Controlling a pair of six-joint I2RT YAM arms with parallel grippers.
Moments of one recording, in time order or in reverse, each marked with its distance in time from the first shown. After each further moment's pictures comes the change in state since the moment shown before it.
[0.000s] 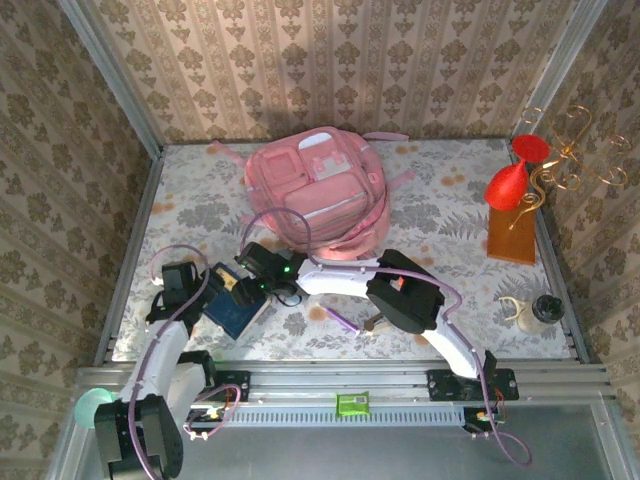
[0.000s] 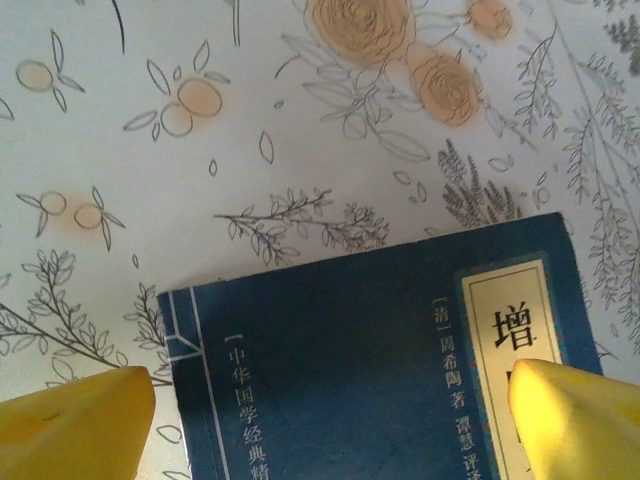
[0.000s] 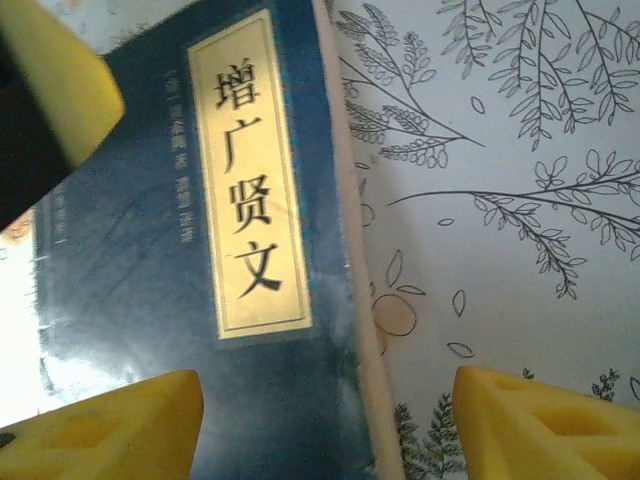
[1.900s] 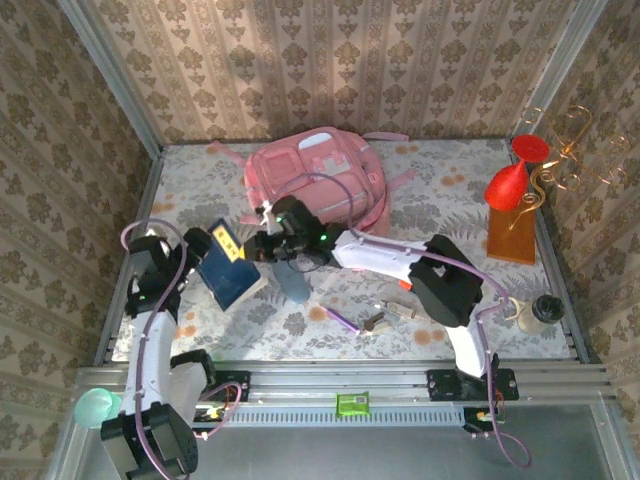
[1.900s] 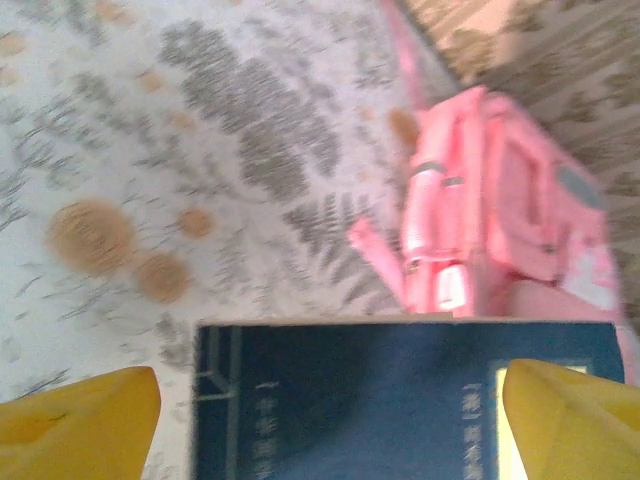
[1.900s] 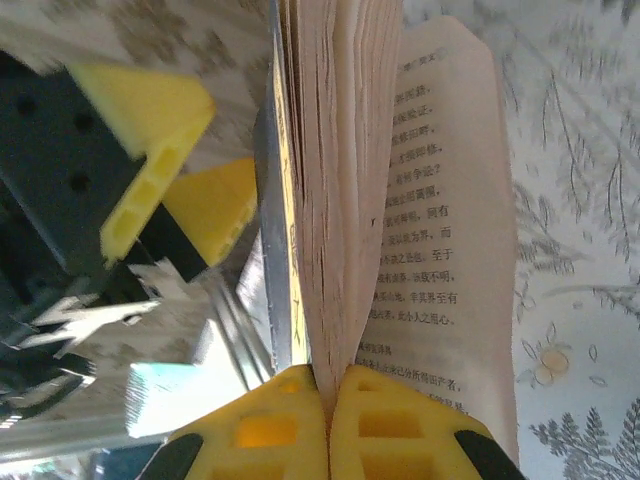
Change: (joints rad) left arm 0.126 -0.033 0.256 0.069 0.329 -0.041; right arm -0.189 -0.277 -0.185 0.315 -0.418 0.368
